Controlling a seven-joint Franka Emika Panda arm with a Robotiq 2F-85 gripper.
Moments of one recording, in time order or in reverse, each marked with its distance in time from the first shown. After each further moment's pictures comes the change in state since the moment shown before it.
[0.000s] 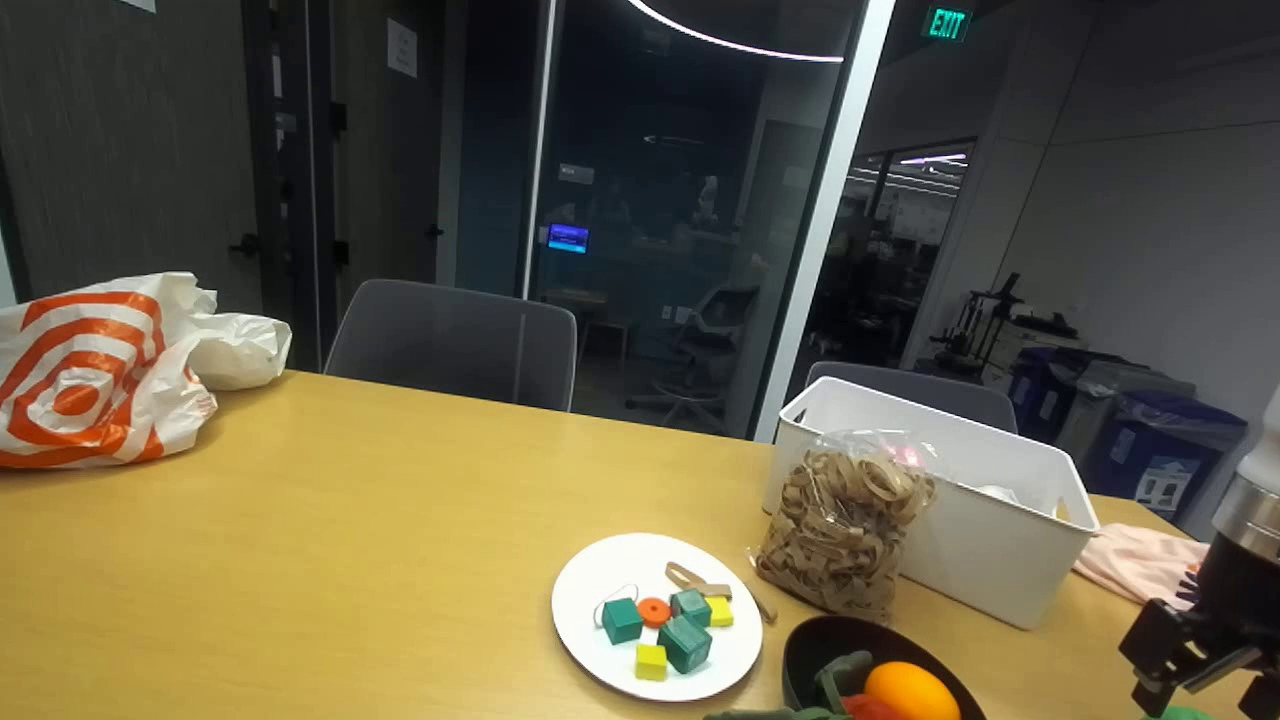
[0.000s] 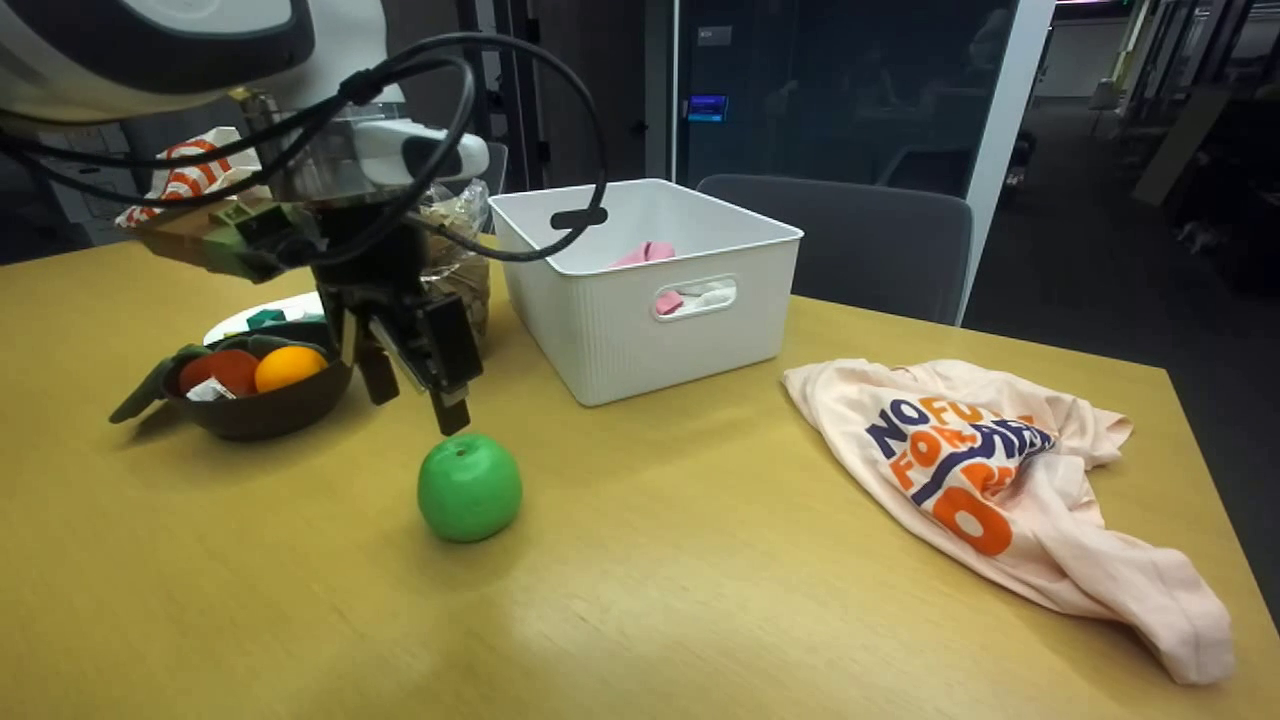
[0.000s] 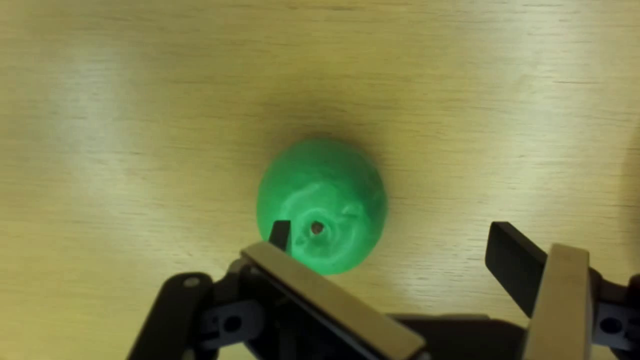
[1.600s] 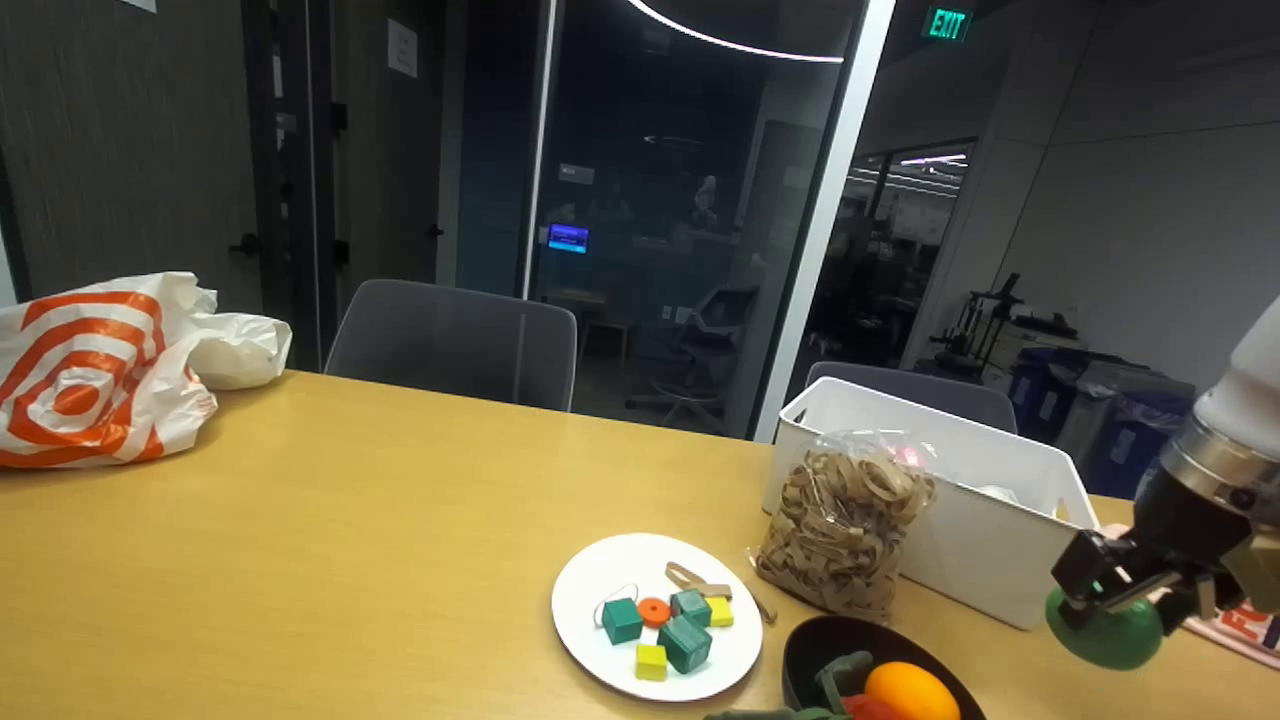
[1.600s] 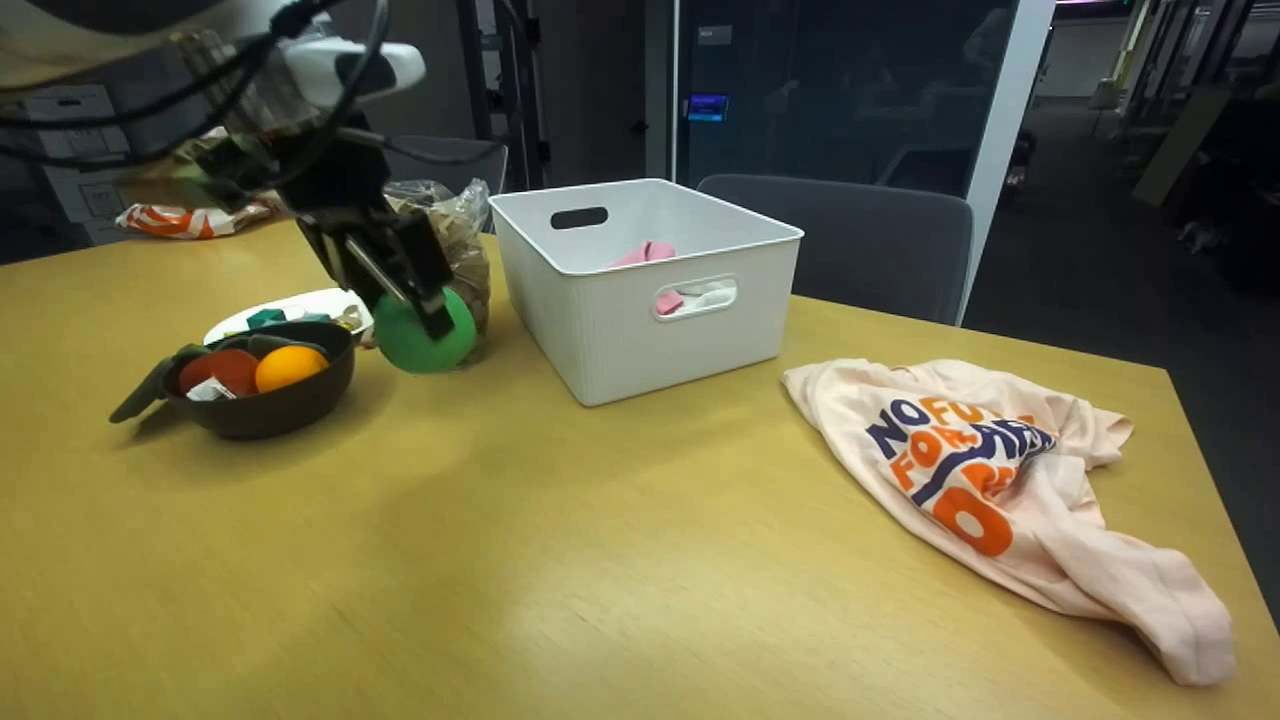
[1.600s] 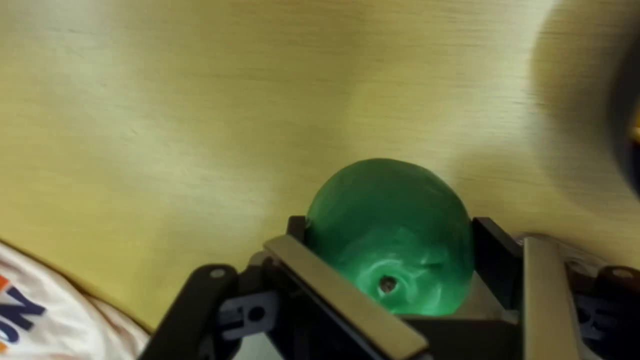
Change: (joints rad) arm 0.091 -0.058 0.066 0.027 -0.049 0.120 0.153
